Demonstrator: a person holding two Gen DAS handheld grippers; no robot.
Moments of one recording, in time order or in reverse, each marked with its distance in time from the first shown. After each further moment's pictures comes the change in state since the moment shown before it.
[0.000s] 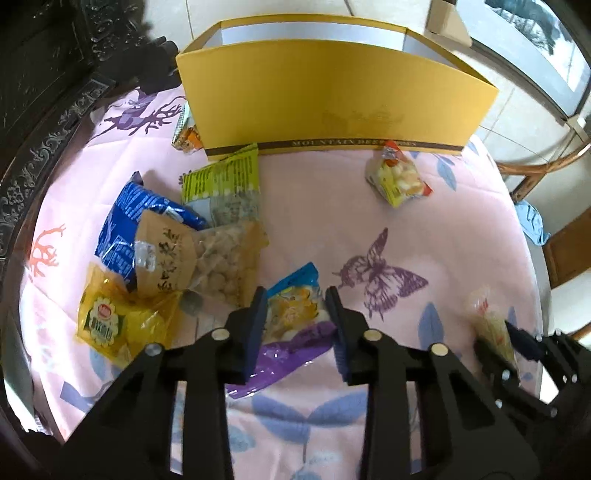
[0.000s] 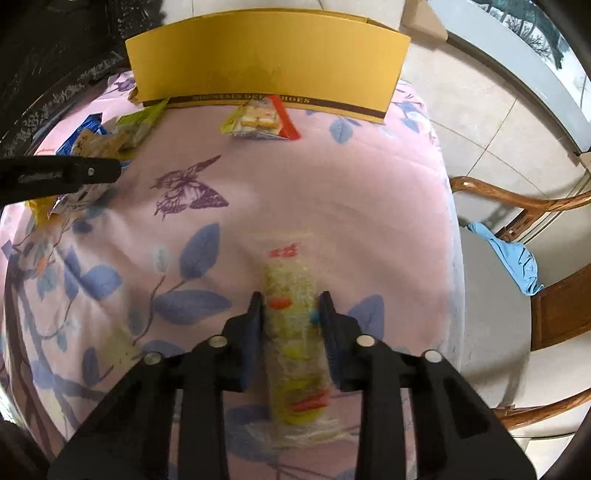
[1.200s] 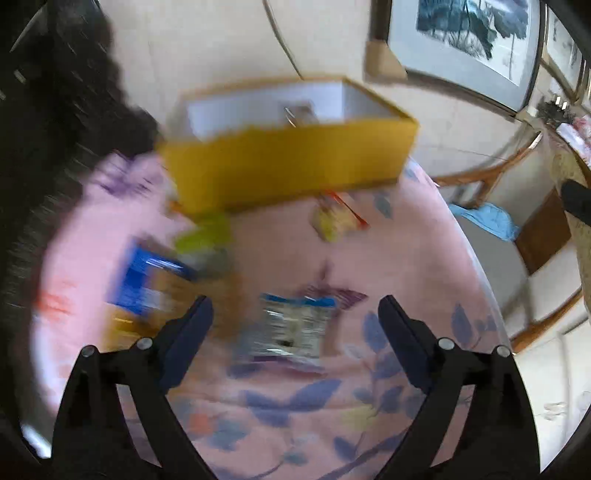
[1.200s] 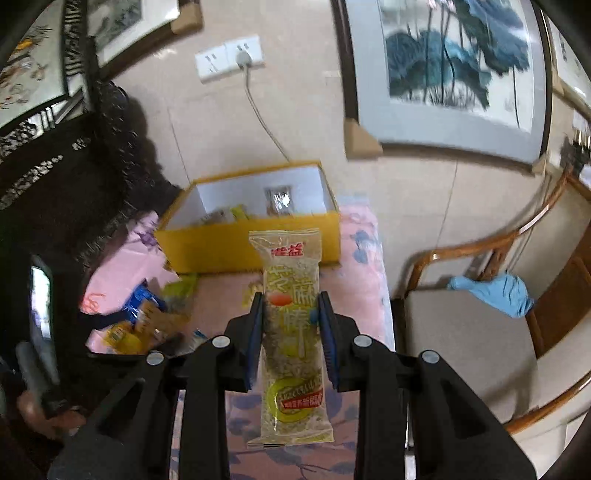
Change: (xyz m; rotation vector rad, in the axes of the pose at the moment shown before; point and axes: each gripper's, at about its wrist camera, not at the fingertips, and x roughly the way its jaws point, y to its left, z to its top) left arm -0.050 -0.028 0.001 0.119 -0.166 -0.100; right arm -0.158 -0.045 0.038 0.228 -0.357 0.061
